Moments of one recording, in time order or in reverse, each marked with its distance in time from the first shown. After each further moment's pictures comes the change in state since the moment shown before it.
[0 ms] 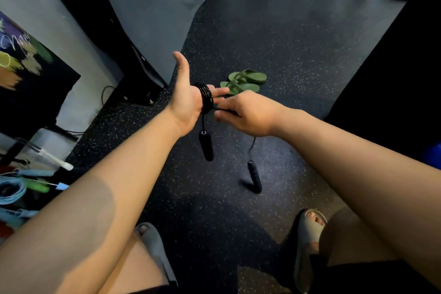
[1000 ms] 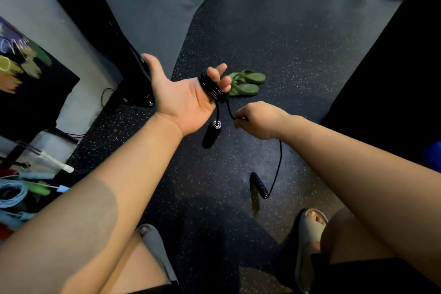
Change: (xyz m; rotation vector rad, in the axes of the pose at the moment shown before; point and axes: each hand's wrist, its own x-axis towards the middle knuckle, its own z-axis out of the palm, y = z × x) left_hand -0.015 0.018 0.007 -0.688 -0.158 0.069; right_hand -0.011 0.040 0.022 -0.084 -0.195 0.416
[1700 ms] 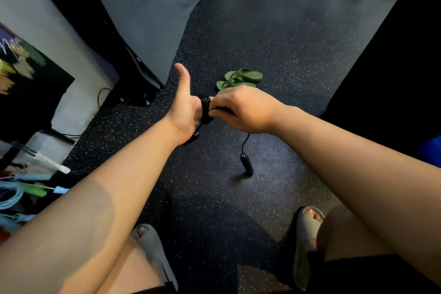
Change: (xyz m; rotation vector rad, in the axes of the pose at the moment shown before) left_hand -0.007 -0.023 -0.003 0.763 0.087 -0.172; right_hand -0.011 -0.034 -0.030 0.013 0.316 -0.574
